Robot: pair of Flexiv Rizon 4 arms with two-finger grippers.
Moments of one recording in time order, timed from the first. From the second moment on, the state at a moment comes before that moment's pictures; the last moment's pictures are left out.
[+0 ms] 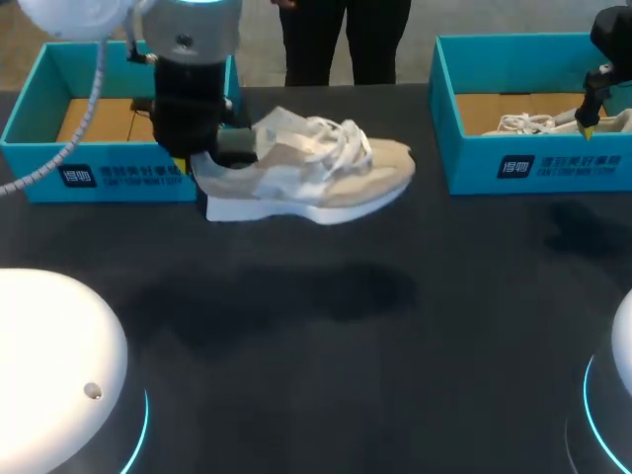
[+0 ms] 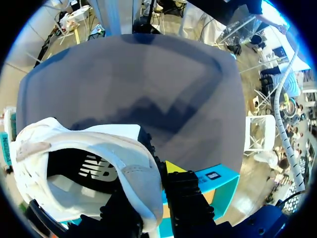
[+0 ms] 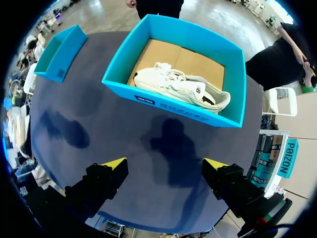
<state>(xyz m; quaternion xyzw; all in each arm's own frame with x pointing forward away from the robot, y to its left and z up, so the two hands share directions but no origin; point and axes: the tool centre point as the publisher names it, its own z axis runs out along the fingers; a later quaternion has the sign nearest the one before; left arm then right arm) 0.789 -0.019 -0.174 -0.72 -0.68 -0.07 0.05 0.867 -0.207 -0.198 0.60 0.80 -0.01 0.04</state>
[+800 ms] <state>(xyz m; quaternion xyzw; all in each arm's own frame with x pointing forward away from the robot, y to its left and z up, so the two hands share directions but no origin) 0.756 -0.044 -0.250 -0.74 -0.67 -0.08 0.04 0.867 -0.207 -0.198 0.60 0.80 -0.01 0.04</state>
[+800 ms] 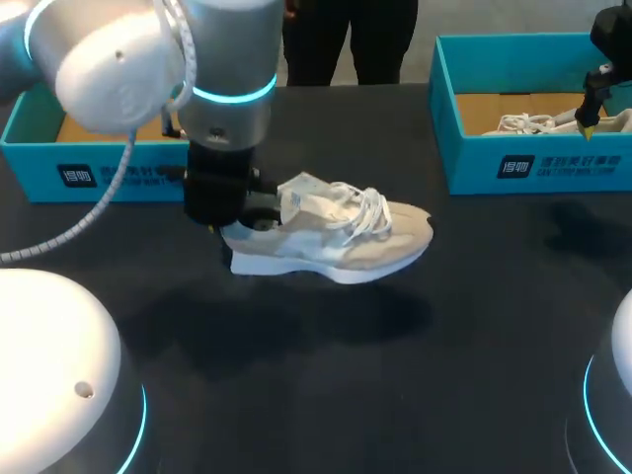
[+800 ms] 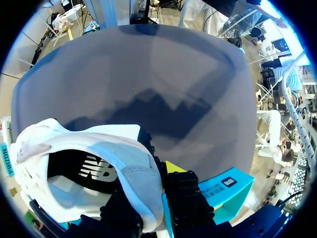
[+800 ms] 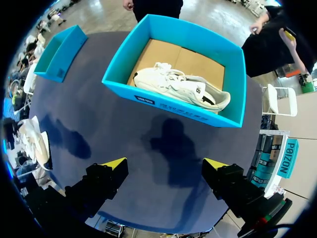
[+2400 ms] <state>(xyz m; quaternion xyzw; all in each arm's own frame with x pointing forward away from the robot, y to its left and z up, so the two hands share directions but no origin) 0.746 -0.059 -0.392 -0.70 -0.71 -0.07 0.10 0.867 -0.207 -0.198 0.60 0.80 -0.01 0.04</state>
